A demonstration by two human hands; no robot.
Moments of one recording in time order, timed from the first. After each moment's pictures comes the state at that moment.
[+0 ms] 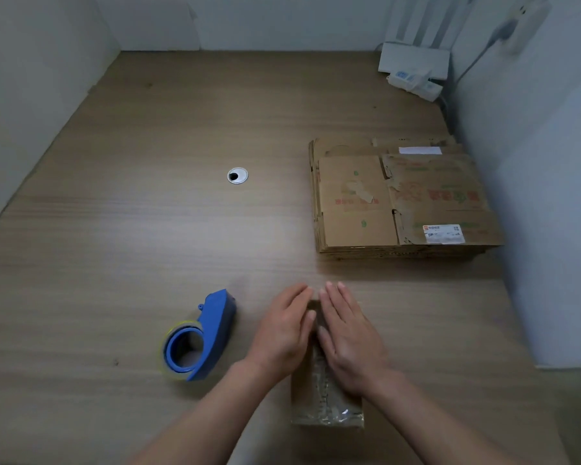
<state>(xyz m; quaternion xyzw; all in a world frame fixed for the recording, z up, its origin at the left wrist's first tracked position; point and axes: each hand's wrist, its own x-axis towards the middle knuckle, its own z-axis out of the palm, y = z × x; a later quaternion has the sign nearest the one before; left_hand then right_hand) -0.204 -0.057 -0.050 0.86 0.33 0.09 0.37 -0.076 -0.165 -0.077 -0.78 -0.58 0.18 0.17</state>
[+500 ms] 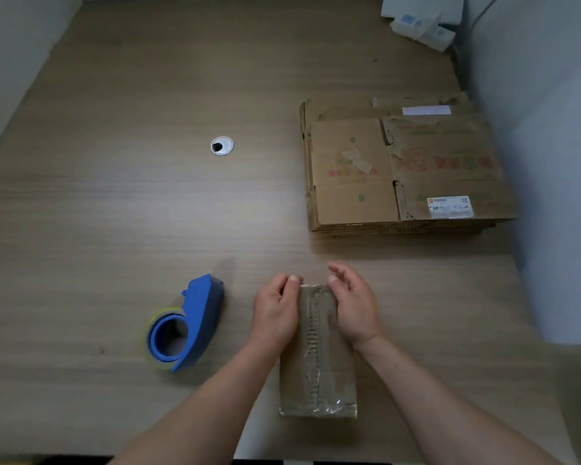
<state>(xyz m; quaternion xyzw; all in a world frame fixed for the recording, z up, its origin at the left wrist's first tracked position) -0.171 -0.057 -0.081 0.63 0.55 0.14 0.53 -0.059 -0.134 -0.087 -0.76 -0.19 0.38 0.49</state>
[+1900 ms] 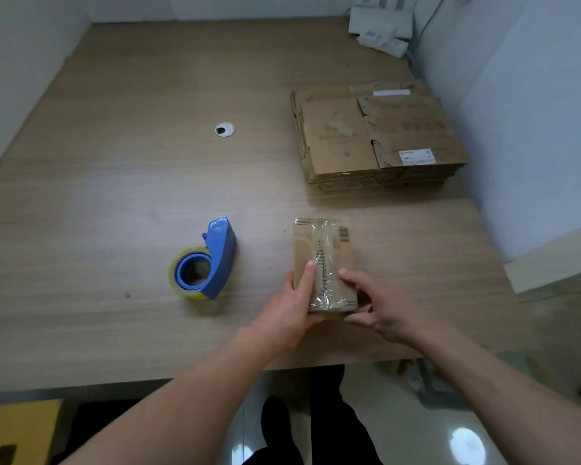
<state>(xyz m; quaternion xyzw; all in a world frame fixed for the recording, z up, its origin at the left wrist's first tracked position) -0.273 -0.139 -0.073 0.90 0.27 -0.13 0.32 -0.096 -0.279 -0.073 -0.78 -0.51 0.31 0.19</state>
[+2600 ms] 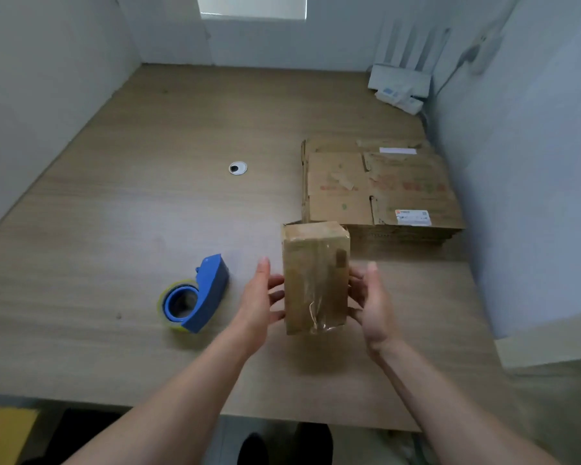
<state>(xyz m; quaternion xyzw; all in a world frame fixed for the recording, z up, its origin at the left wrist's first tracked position) -0.212 -0.108 -0.005 0.41 0.52 0.18 0.73 -0.070 -0.217 -0.014 -0.67 -0.13 0.43 0.59</state>
